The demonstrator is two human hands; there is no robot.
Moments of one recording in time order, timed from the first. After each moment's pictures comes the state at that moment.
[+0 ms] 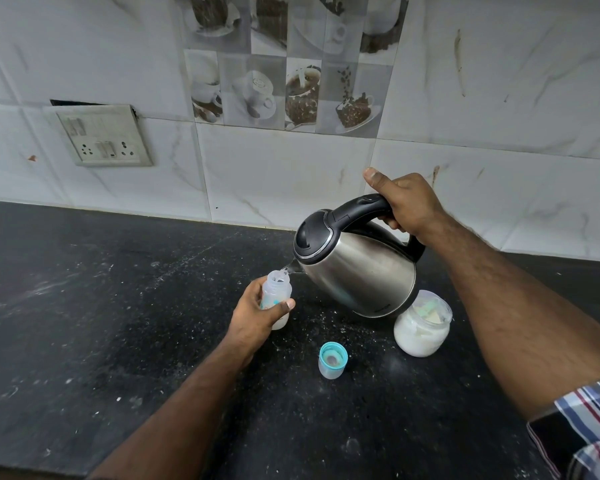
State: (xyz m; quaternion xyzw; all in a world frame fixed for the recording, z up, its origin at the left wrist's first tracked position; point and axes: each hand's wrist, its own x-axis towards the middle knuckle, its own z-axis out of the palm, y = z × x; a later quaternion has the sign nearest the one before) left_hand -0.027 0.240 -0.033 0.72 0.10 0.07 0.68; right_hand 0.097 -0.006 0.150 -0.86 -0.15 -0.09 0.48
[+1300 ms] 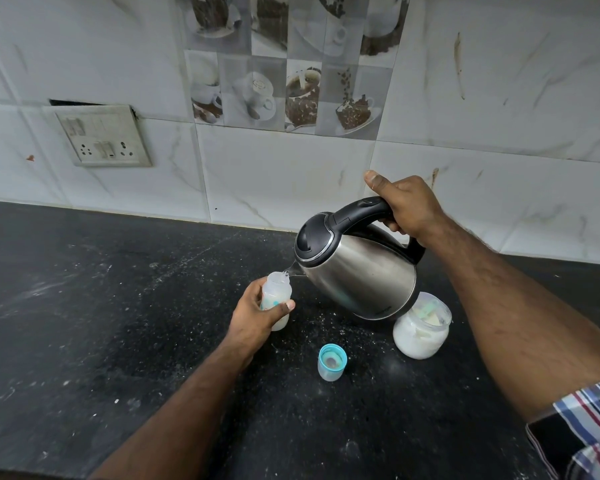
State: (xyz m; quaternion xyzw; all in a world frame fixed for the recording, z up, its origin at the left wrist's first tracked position) left_hand -0.023 0.241 -0.039 0.72 0.10 0.08 0.69; right_hand 0.099 -0.007 0.149 -0.86 -0.15 -0.09 0.48
